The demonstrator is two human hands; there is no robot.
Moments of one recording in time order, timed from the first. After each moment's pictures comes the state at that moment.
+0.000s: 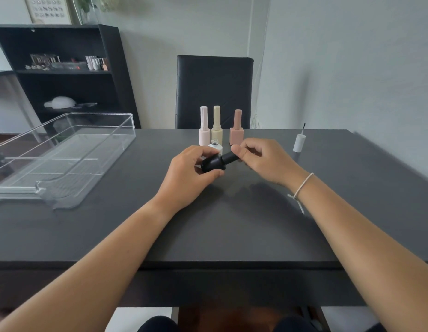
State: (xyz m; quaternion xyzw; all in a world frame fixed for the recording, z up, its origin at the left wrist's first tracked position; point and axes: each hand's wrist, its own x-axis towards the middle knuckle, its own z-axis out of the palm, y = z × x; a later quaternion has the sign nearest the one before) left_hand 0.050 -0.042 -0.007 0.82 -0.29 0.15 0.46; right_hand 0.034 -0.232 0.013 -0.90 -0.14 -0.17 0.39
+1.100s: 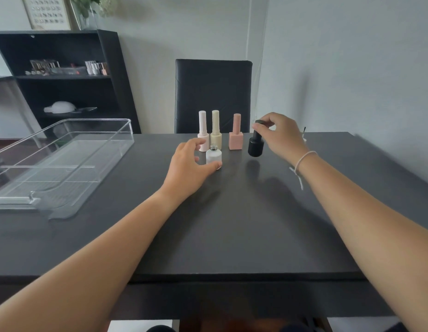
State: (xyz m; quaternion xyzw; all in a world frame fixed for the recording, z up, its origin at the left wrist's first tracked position) left_hand 0.079 -0.057 -0.001 0.86 -0.18 0.12 0.46; right_hand 0.088 -0.272 0.029 -0.87 0.02 -0.30 0.39
